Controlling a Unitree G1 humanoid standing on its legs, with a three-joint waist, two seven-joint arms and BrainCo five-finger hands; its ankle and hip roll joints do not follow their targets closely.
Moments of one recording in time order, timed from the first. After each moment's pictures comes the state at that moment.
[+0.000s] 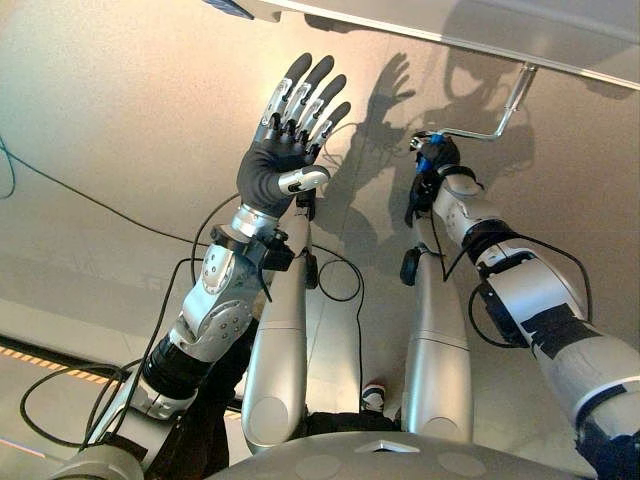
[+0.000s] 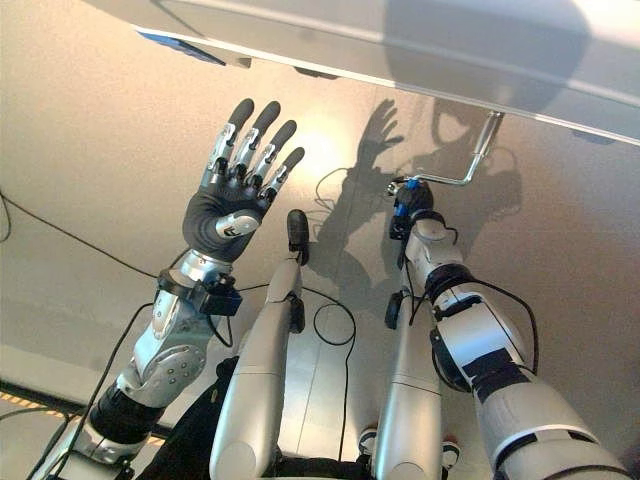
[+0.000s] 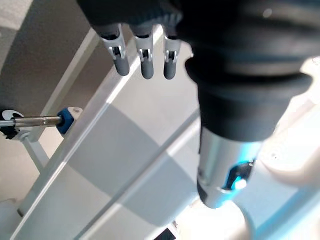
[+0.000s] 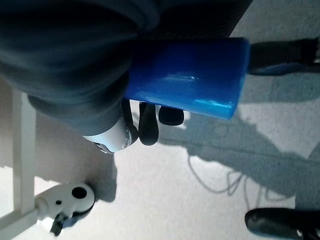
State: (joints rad) left arm -0.37 0.44 -0.44 -0.37 -0.89 -0.30 -0.03; right arm -1.02 -0.36 0.30 1.26 0.65 -0.10 -0.15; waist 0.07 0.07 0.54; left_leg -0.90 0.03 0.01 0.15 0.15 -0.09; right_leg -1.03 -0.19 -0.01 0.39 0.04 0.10
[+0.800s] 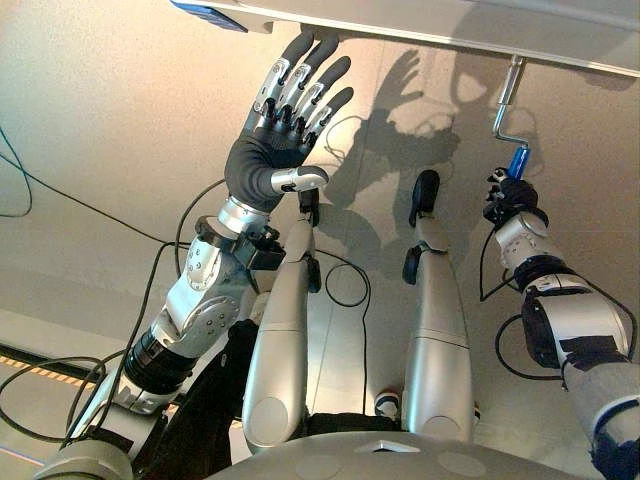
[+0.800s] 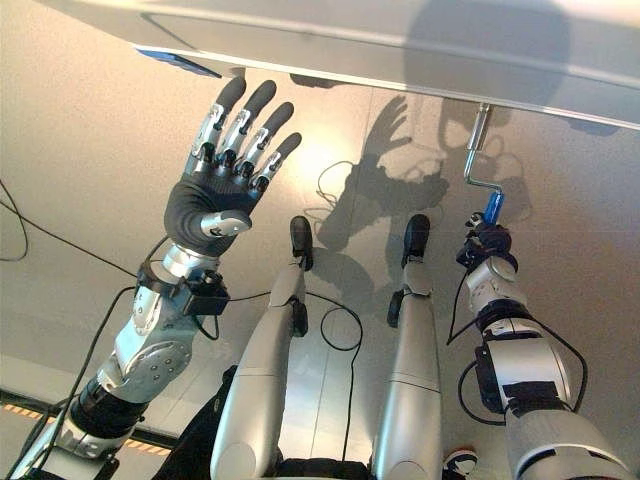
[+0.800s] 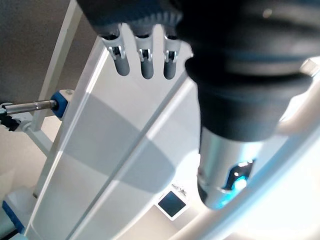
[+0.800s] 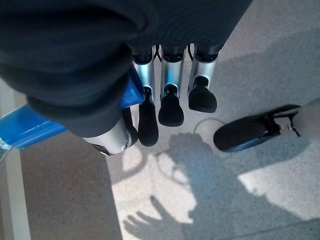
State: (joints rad) left arm -0.35 0.53 -0.39 -0.44 -0.89 -0.30 -0.05; right arm -0.78 -0.50 -0.01 1.17 0.81 -0.13 -0.11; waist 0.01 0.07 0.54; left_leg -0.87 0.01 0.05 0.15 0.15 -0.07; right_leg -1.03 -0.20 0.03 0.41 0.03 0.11
